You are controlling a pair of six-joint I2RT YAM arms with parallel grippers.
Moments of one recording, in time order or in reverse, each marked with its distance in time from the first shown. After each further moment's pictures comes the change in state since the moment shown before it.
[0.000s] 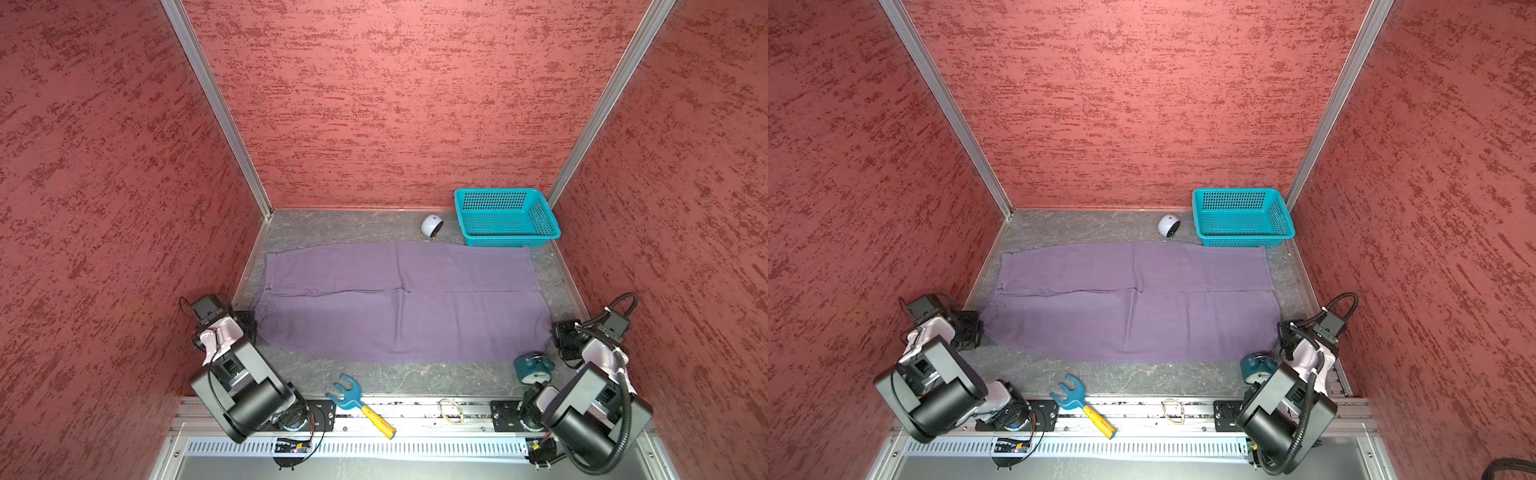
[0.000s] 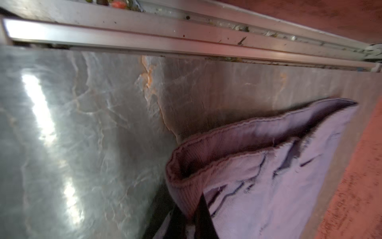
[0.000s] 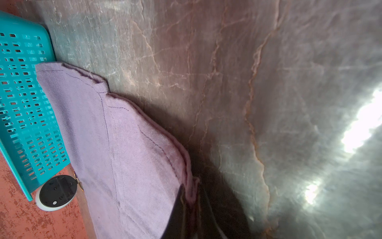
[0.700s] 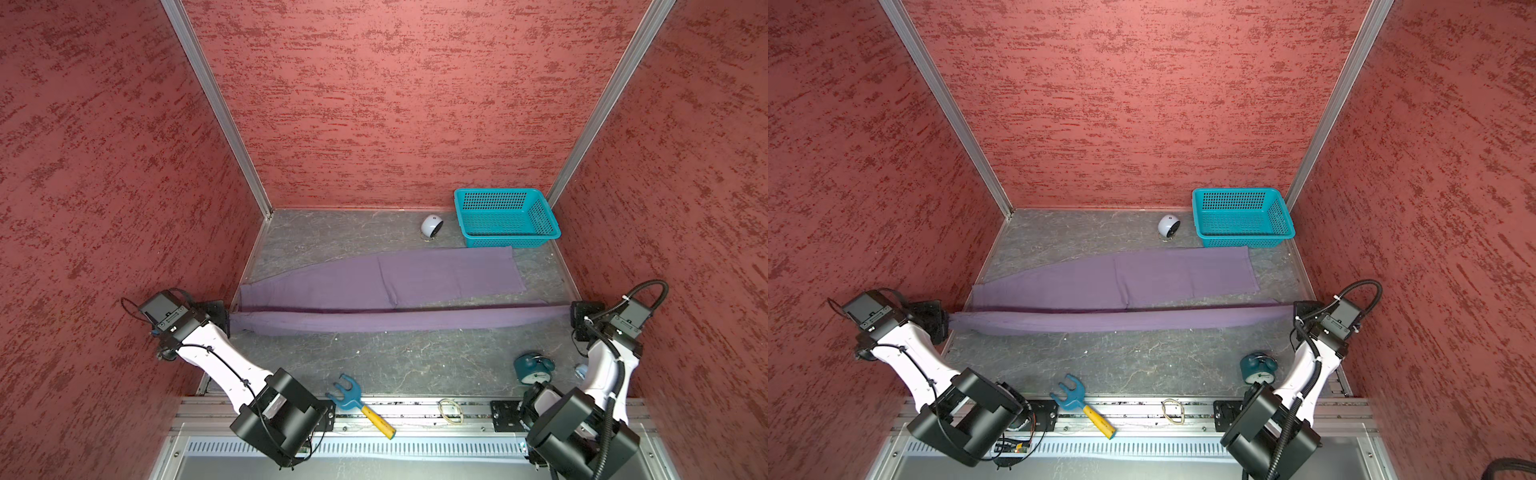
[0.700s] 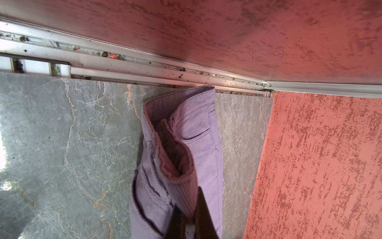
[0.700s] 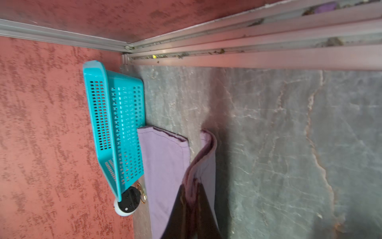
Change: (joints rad) left arm 0.177 -0.188 0.282 -0.323 0.128 0.012; right arm 0.000 -0.140 0.169 -0.003 0.001 0.241
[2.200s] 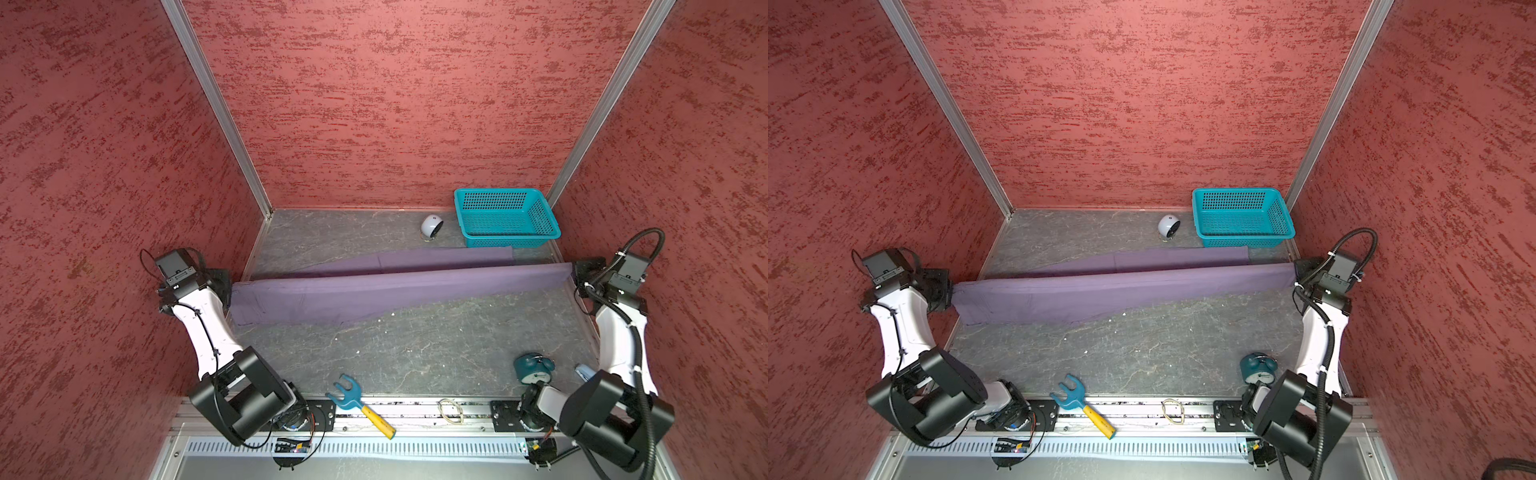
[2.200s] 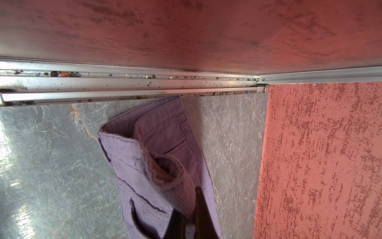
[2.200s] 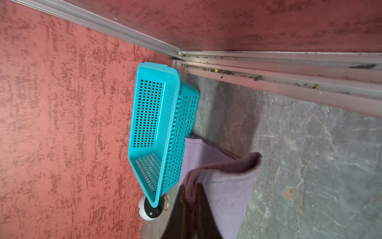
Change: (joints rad) left arm -0.241 0.234 0.210 0.073 -0.163 -0.088; right arm 0.230 0.201 0.302 0.082 0.159 0.048
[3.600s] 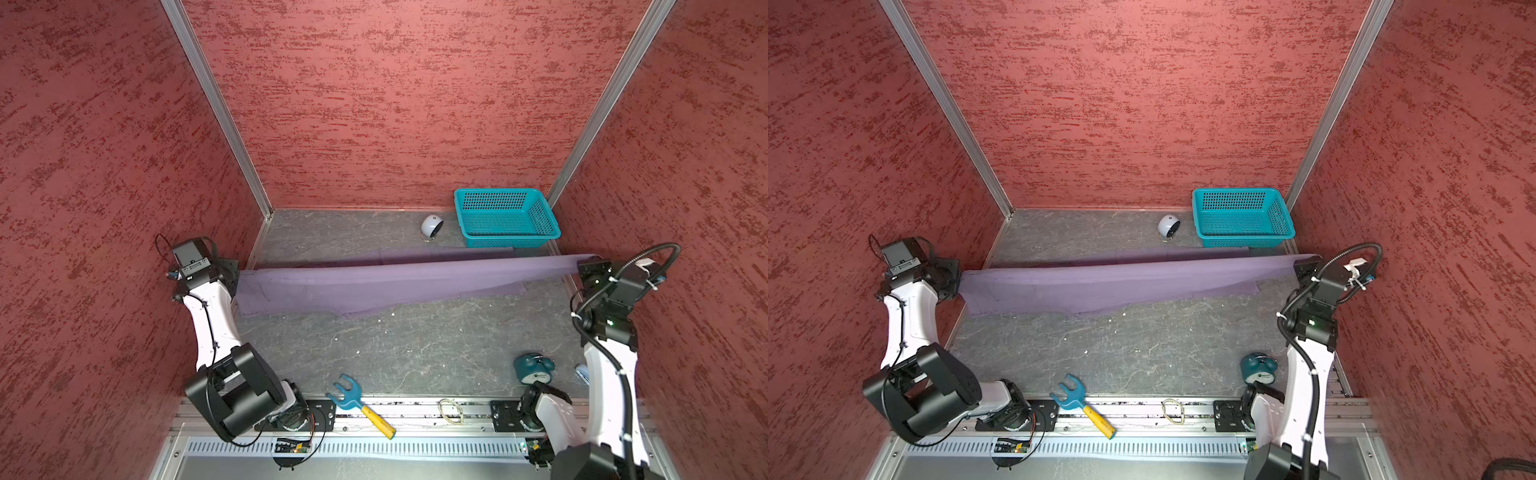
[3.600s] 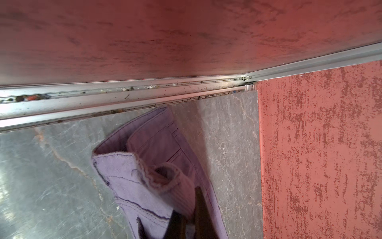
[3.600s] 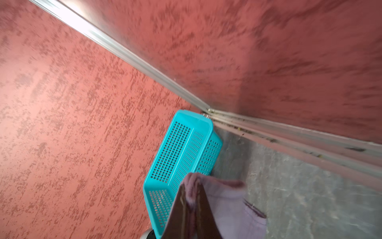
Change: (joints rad) left arm -0.105 0.024 -0.009 0.115 -0.084 0.011; right arm 0.128 -0.349 -0.155 0.168 0.338 -0.095
